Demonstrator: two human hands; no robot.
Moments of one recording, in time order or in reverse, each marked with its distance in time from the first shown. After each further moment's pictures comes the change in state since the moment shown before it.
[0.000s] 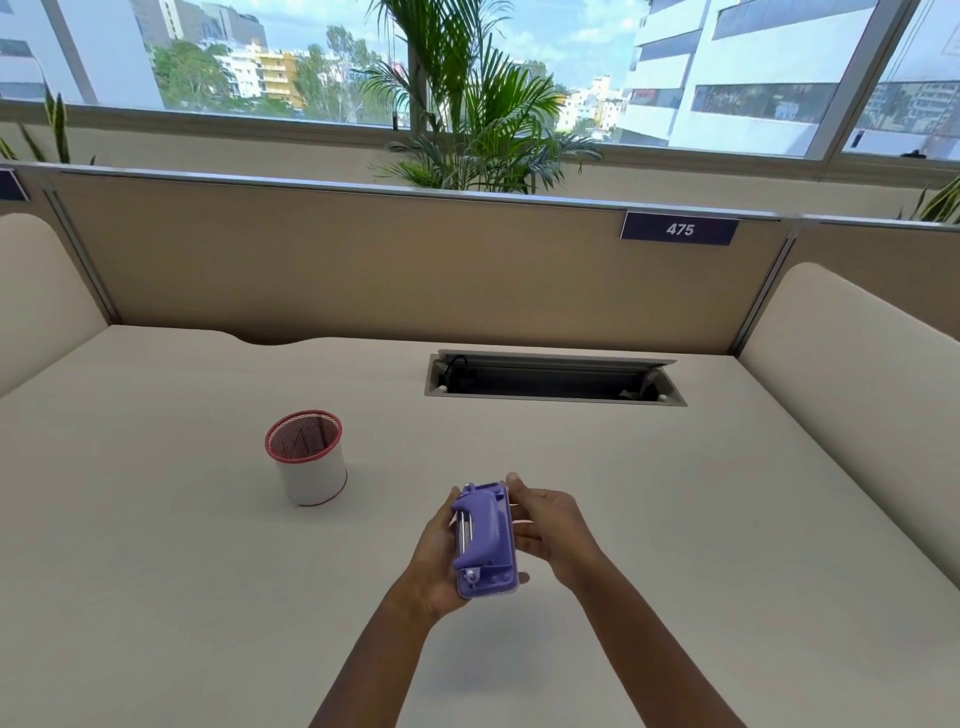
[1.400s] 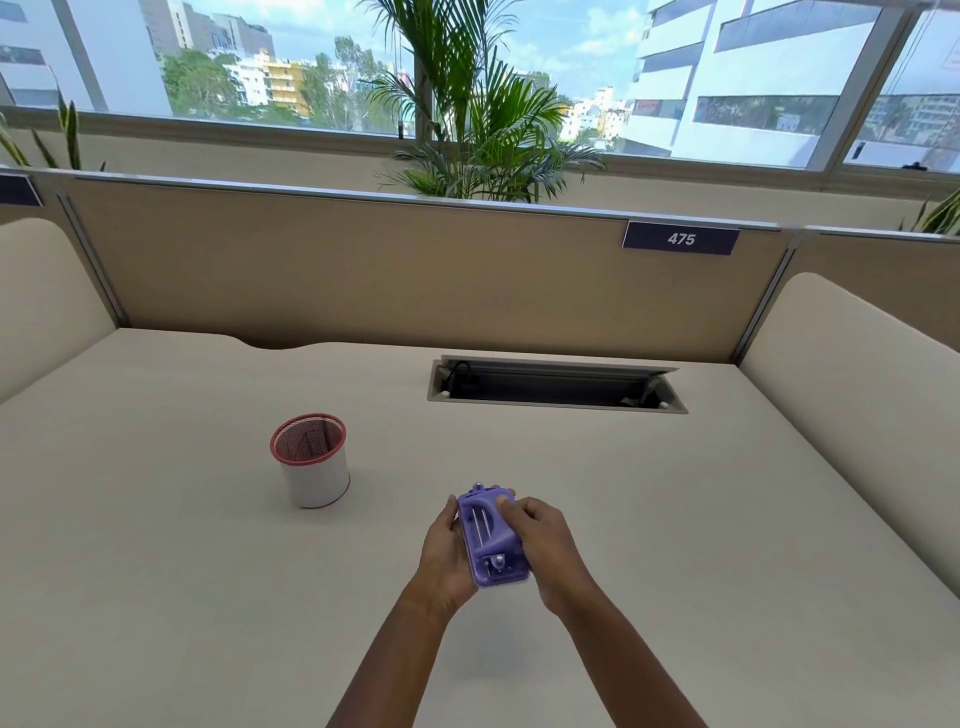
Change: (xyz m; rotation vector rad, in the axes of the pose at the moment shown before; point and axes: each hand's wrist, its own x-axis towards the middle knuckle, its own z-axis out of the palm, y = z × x) left_hand 0.000 0.001 0.018 -0.253 -0.071 0.055; right_hand -0.008 0.013 0.011 0.051 0.030 -0.066
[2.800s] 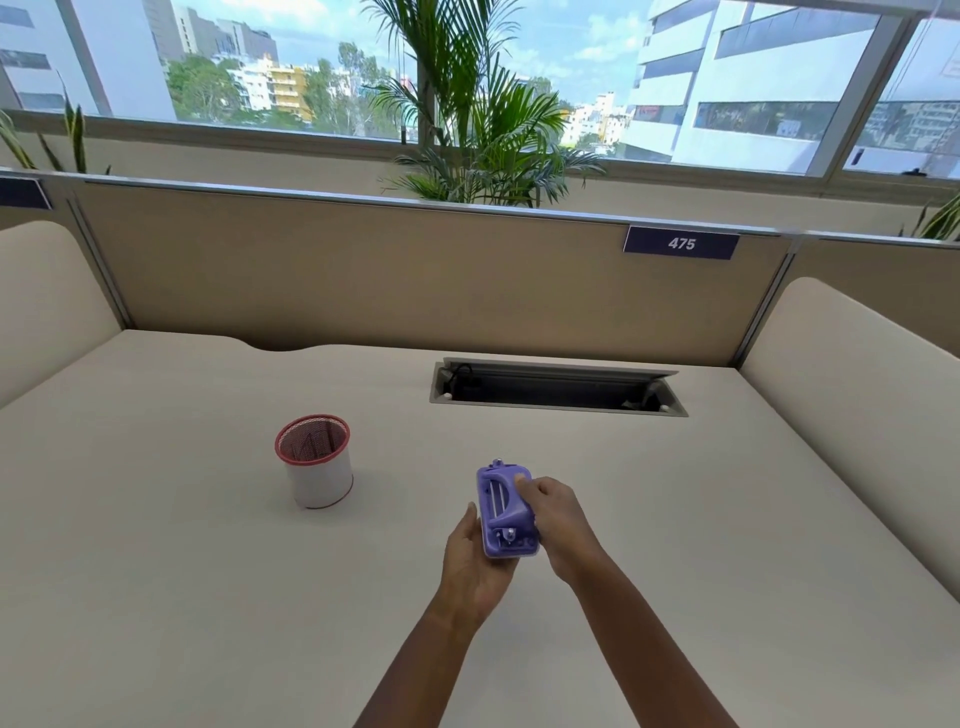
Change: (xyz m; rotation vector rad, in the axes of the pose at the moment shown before) left_hand 0.000 -0.022 0.009 -0.072 0.042 0.174; right_hand 0.015 -0.019 -0.007 -0.116 0.050 0.020
